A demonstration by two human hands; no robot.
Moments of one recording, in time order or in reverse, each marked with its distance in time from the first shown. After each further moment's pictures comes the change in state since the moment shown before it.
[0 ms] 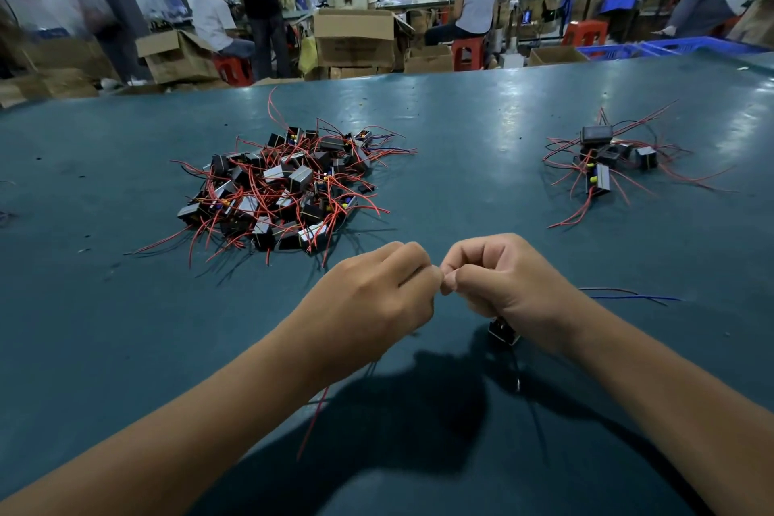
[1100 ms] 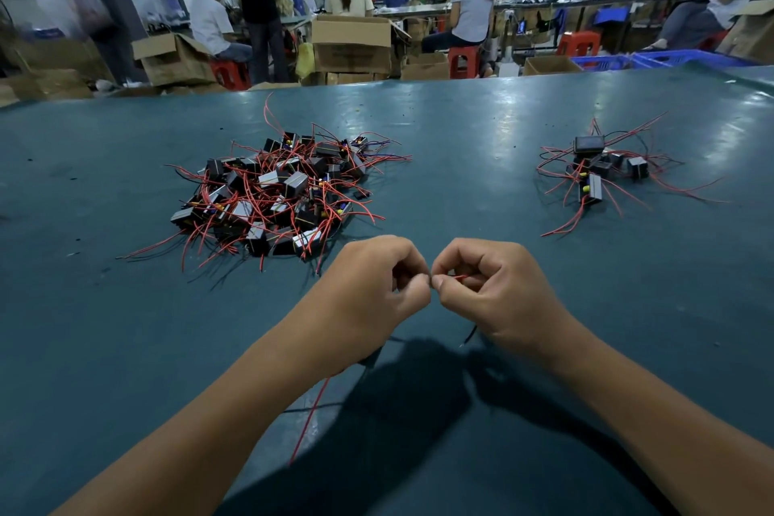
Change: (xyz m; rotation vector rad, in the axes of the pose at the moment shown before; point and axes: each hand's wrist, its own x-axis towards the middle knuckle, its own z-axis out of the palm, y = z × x) left_hand 0.017 -0.001 0.004 -0.596 -0.123 -0.648; right_hand -0.003 0.004 0.006 -0.315 0.184 -0.297
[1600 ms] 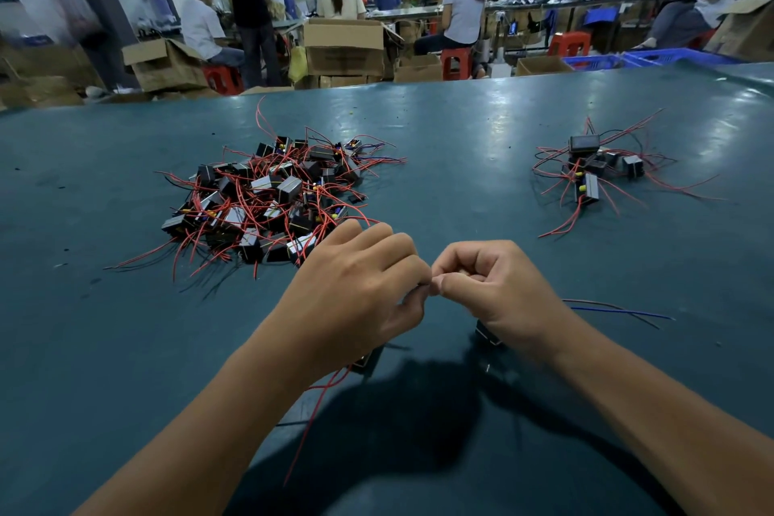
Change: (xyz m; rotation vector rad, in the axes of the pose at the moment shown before) left_hand 0.004 -0.008 -0.012 0.605 0.203 0.648; right_hand 0.007 -0.004 -0.001 0.247 -0.043 0.200
